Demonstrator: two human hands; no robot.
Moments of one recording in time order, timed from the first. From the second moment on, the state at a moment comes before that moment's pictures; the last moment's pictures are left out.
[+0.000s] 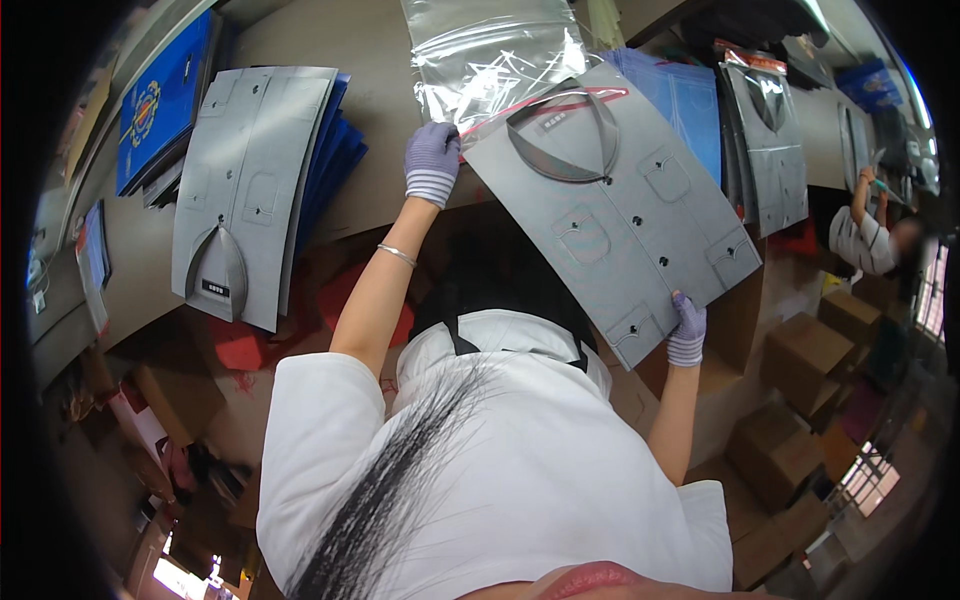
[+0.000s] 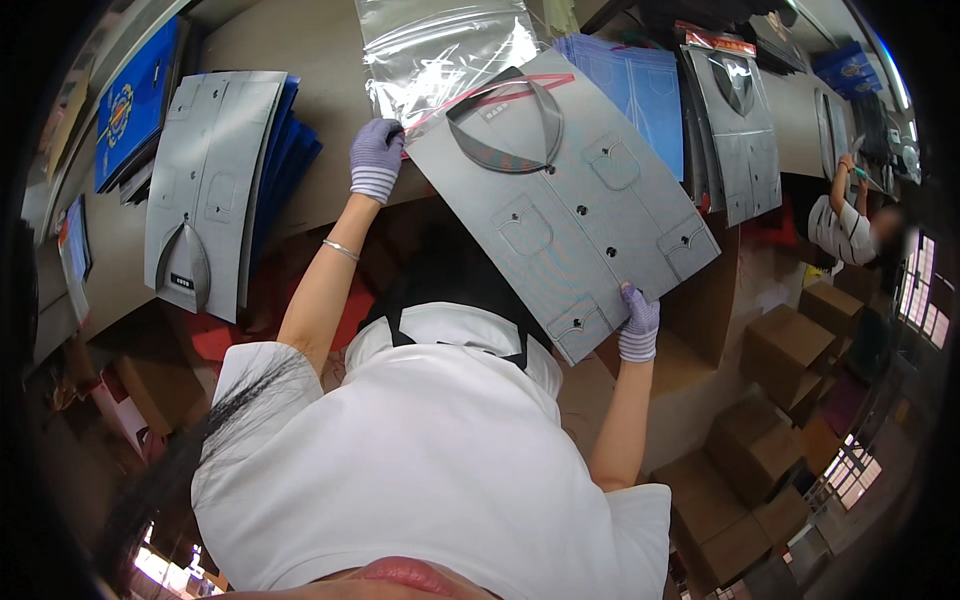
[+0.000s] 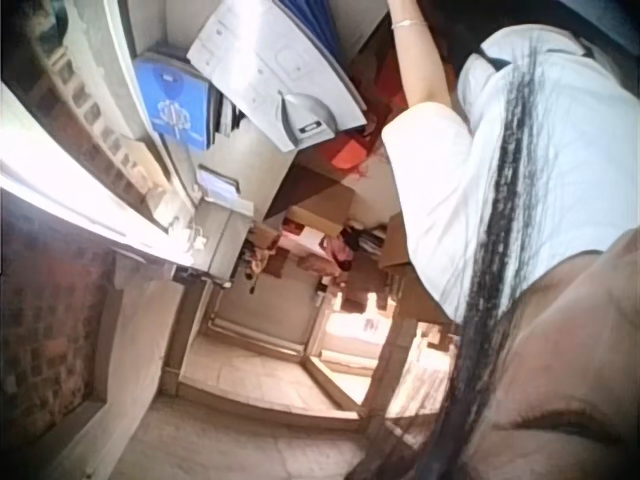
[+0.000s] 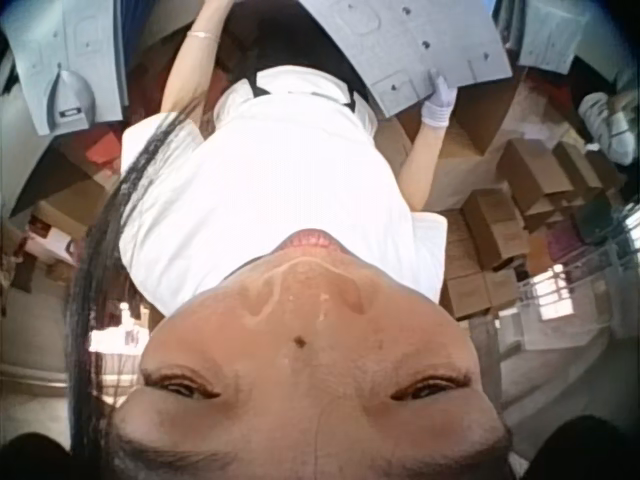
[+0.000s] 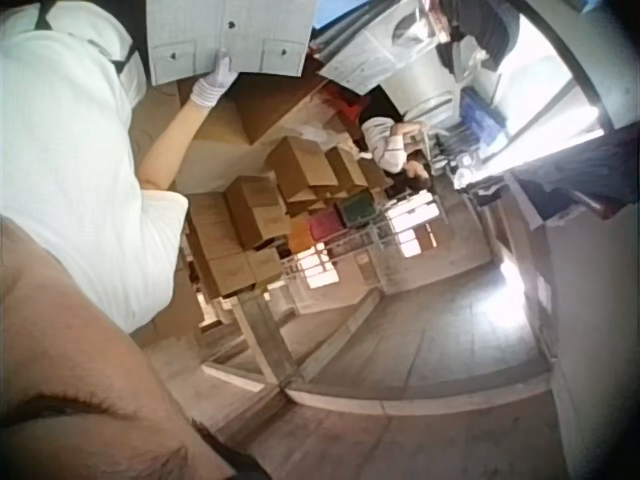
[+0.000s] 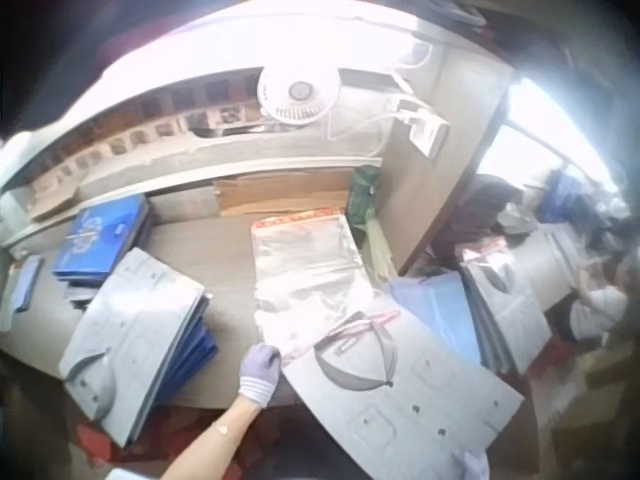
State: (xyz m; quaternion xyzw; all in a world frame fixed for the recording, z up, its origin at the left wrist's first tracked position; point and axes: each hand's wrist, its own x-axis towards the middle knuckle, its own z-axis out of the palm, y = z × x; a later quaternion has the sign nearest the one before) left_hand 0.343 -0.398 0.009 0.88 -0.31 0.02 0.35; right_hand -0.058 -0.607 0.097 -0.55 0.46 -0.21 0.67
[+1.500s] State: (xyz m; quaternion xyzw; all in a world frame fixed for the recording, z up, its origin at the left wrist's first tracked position) left_hand 0.427 -0.411 -0.050 0.80 0.04 -0.25 0.54; right_hand 0.298 -0.720 0.006 -0.91 0.34 -0.07 0.24
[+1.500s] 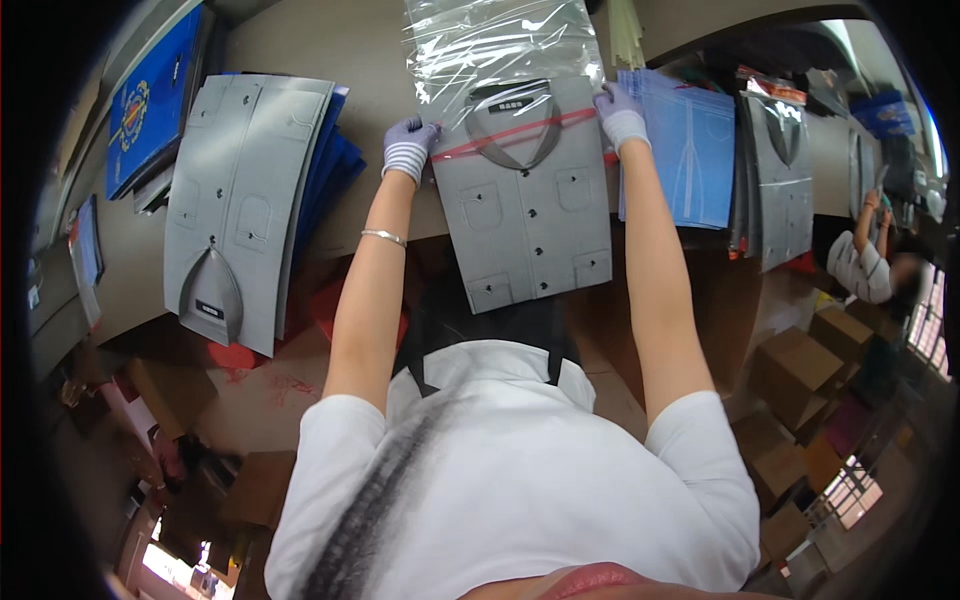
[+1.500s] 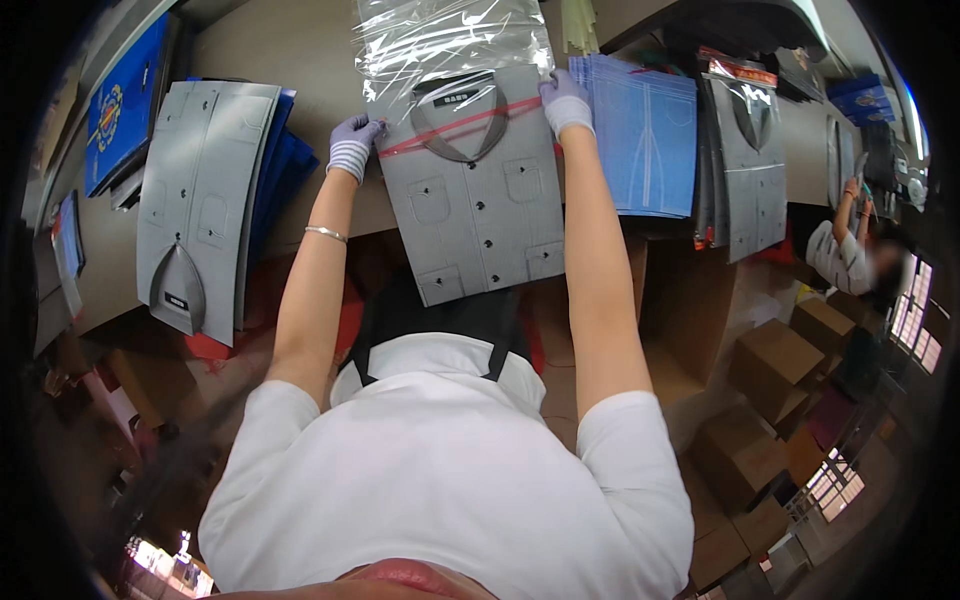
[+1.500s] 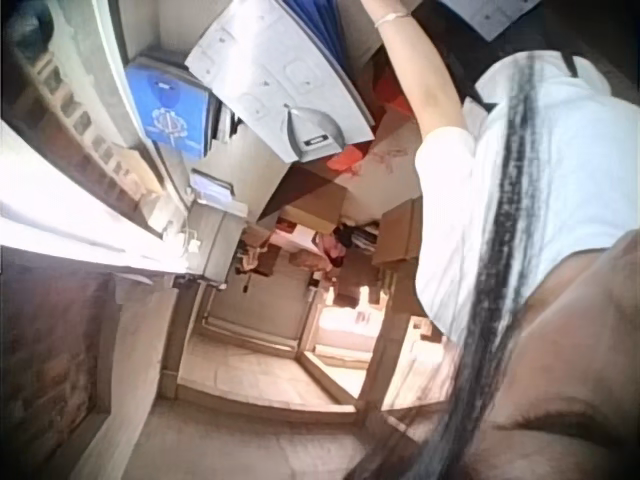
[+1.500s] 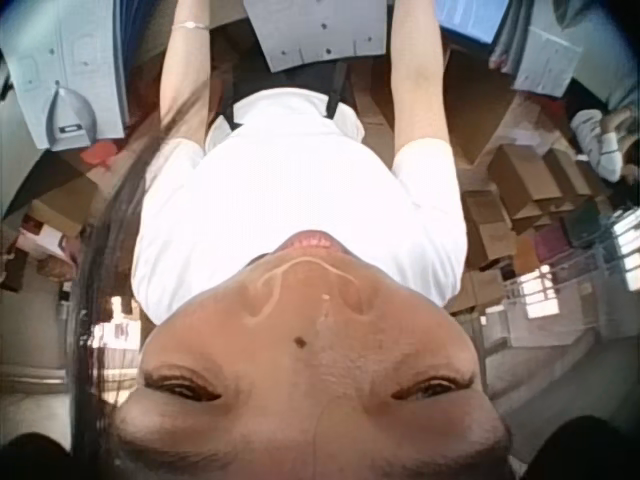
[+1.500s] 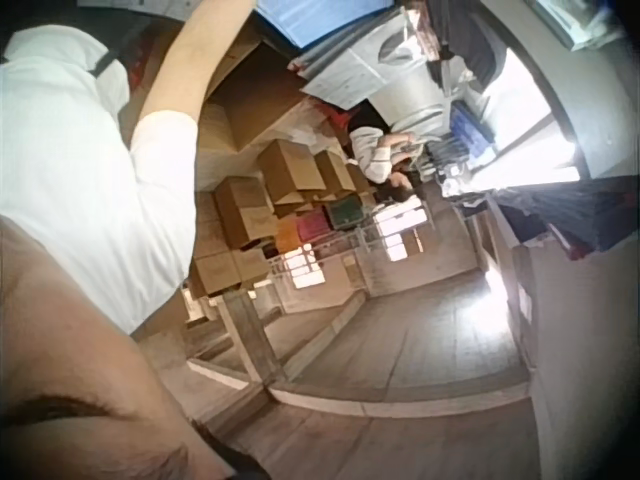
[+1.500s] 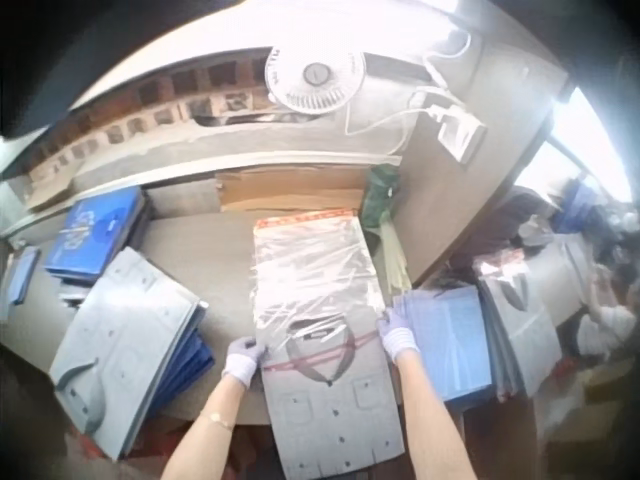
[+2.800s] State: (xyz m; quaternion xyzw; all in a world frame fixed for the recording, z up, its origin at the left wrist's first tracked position) left_hand 0.183 -0.248 -0.042 0.74 -0.14 -0.48 0.45; right_hand -0.057 -0.546 -0.073 -0.37 0.52 0.01 0.77
